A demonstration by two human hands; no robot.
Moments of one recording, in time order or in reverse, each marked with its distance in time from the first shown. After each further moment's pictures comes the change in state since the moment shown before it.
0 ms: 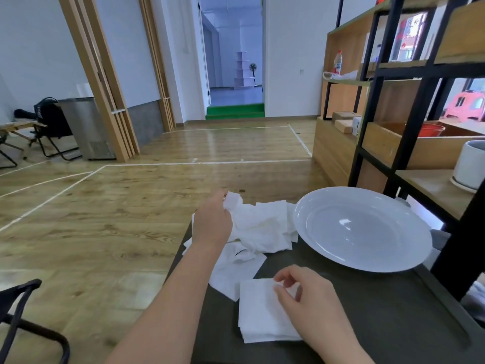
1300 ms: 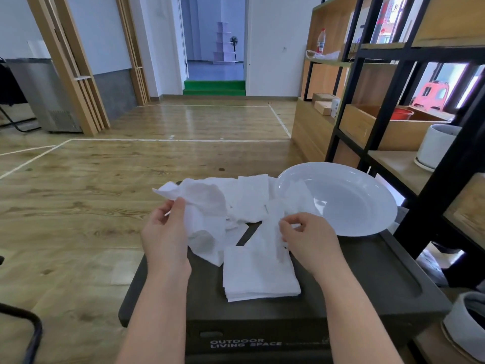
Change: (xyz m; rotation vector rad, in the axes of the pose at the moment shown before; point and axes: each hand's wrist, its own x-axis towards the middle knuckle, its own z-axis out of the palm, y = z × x) left_hand -0.083 -0.010 -0.033 -1.124 0.225 -0.693; right_hand 0.026 -0.006 -0.029 0.137 0.083 0.282
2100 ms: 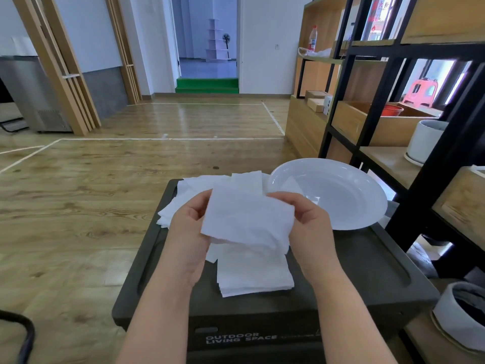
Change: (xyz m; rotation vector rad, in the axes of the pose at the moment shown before) left_hand -0.034 0.010 0.016 0.154 -0.579 0.029; right_hand -0.012 -0.007 -0.001 0.571 -0.008 -0.300
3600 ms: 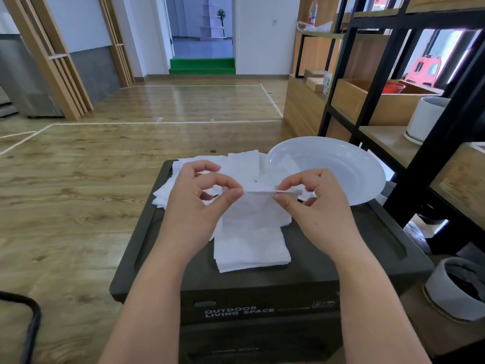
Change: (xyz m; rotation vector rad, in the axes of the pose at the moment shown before) left_hand -0.004 -0.002 -0.004 0.561 0.002 0.345; right_hand -0.009 -0.016 -0.023 -0.526 0.021 -0.073
